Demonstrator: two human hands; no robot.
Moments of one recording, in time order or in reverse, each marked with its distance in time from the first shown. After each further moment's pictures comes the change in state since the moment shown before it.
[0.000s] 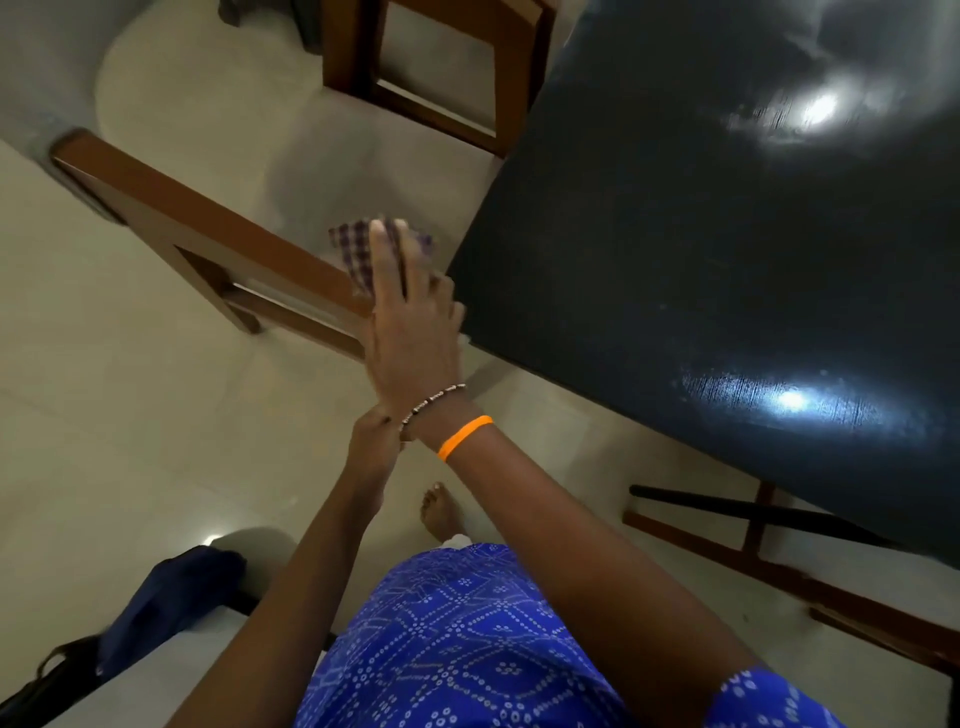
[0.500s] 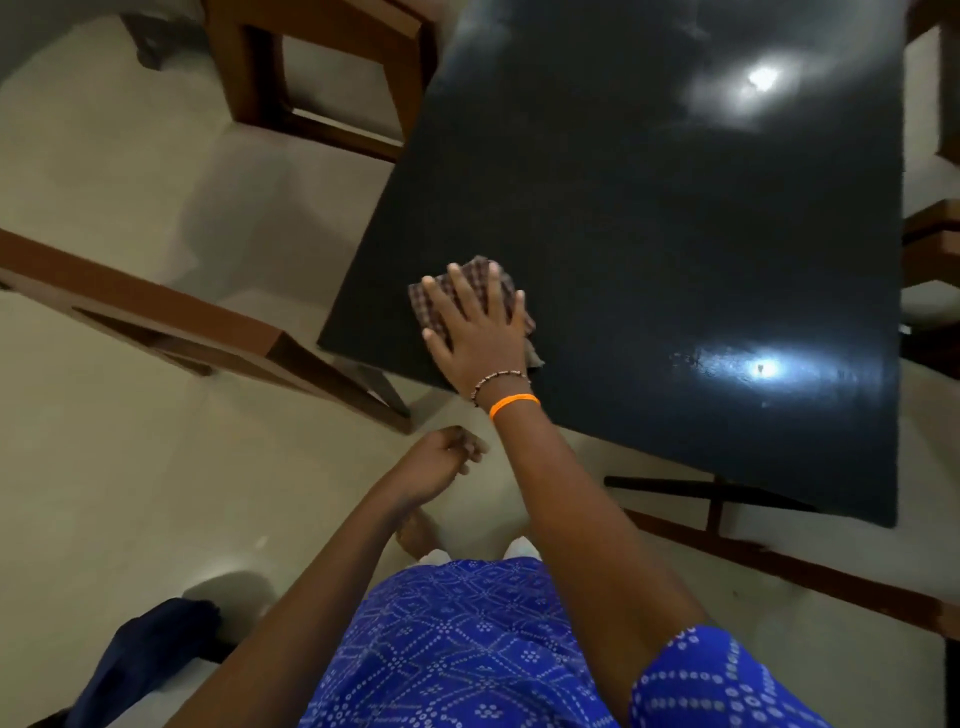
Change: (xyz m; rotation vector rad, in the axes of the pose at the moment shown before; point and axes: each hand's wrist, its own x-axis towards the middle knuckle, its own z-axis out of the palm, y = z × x) left_hand -0.040 0.024 0.124 0.474 -0.555 0.121; right_hand -0.005 0.194 -0.041 -0.417 -0.145 0.124
